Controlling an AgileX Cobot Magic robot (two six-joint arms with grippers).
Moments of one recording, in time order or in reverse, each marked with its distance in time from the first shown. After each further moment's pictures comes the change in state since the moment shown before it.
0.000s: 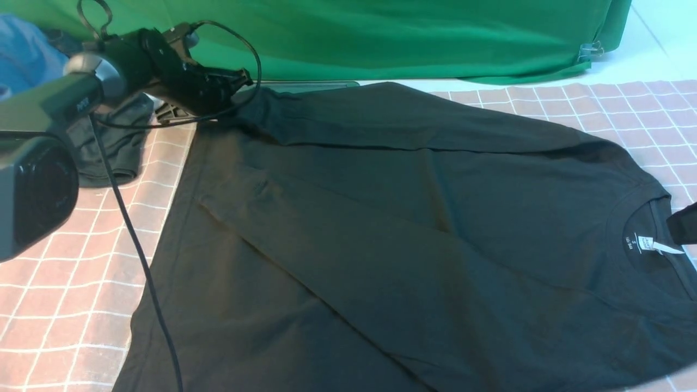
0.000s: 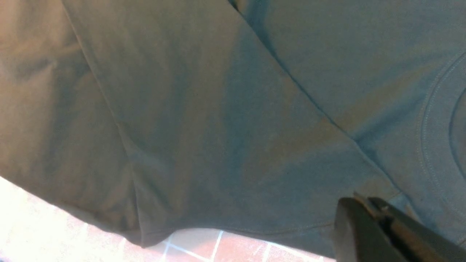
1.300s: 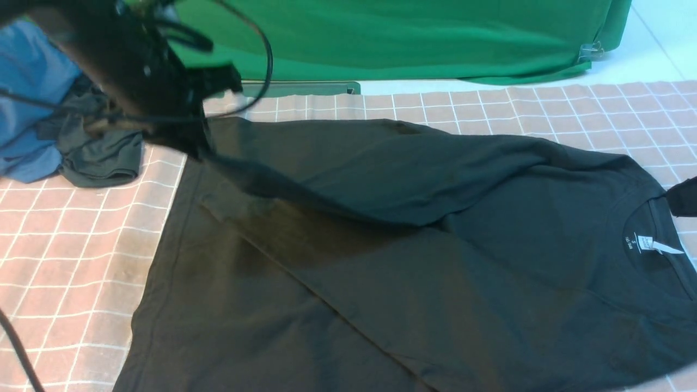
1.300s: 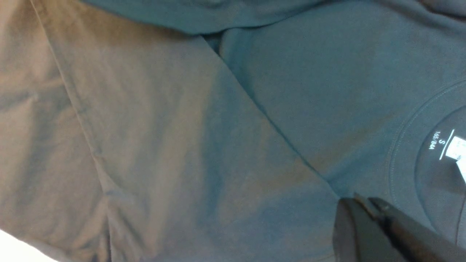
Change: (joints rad) right arm 0.000 0.000 0.000 0.001 -0.106 -0.043; left arm -0.132 -0.707 0.547 0.161 0.548 -0.207
